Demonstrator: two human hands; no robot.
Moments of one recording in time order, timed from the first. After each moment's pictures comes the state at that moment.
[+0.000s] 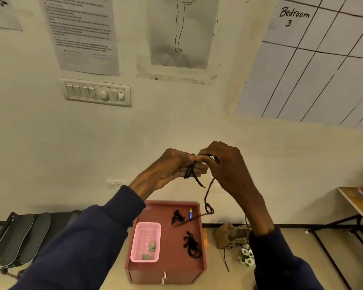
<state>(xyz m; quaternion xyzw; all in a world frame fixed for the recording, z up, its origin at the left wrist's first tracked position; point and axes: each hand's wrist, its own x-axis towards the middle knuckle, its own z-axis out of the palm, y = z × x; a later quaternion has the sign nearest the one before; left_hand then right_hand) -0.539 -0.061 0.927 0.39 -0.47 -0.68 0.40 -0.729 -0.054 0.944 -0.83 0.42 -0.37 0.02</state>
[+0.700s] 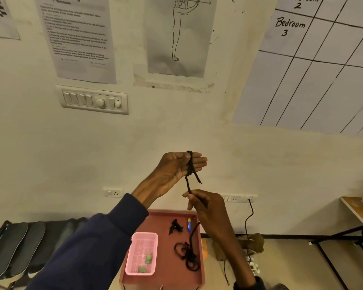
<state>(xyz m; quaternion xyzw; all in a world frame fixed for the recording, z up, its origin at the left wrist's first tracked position) -0.557 -0.092 0.908 0.31 -0.44 -0.68 0.50 -0.716 -0.014 0.860 -0.71 0.48 -0.42 0.29</state>
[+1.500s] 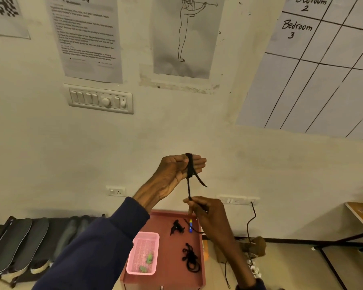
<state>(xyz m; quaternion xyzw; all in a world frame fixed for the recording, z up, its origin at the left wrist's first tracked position) -0.550 -0.092 0.894 0.26 -0.41 -0.70 0.53 -0.718 -0.015 0.840 -0.71 0.48 -0.41 0.31</state>
